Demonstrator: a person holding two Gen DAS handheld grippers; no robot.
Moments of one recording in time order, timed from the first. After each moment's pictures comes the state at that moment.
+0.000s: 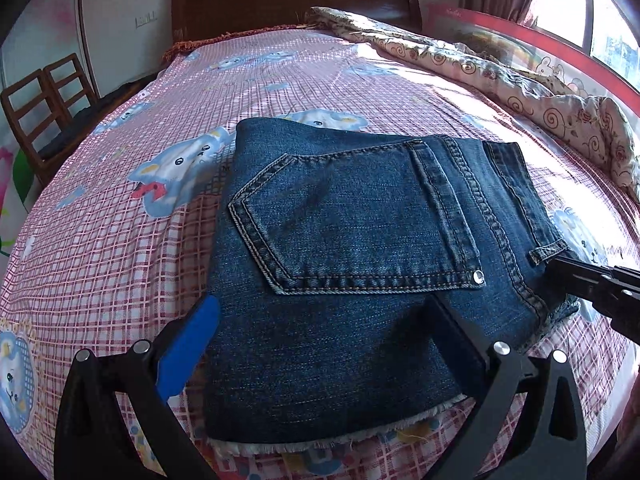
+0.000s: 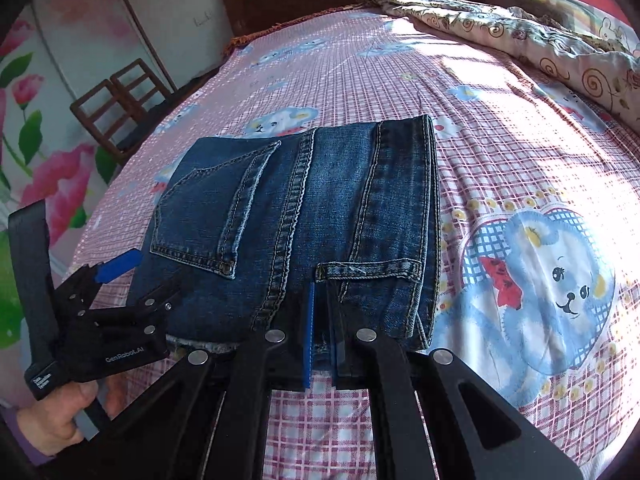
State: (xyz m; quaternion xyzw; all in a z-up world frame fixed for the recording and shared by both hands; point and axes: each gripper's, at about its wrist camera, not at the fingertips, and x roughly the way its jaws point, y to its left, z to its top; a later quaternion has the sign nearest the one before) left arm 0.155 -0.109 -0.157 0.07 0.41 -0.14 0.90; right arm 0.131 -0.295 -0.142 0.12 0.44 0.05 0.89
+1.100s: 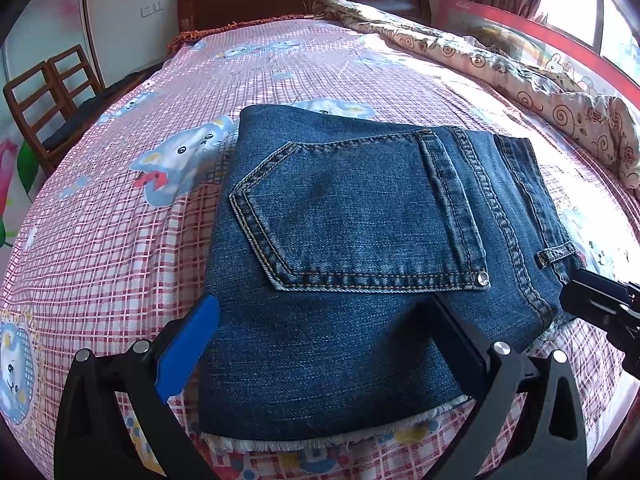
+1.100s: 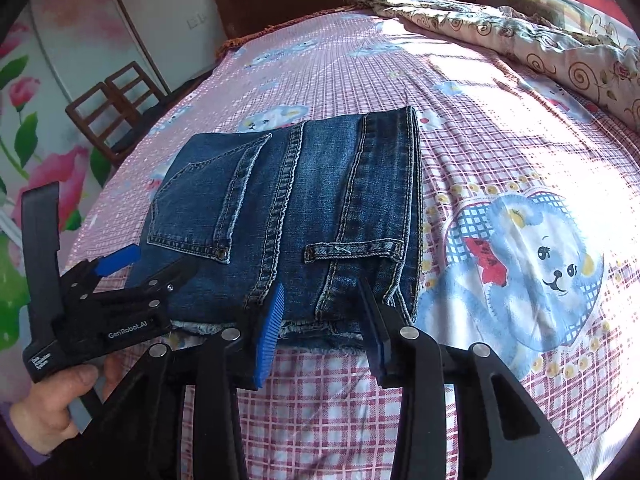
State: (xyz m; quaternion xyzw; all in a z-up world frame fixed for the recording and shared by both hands) left arm 0.159 -0.111 -0.160 0.06 0.43 -0.13 0.89; right arm 0.116 -0.299 -0.143 0.12 0.44 0.03 0.89
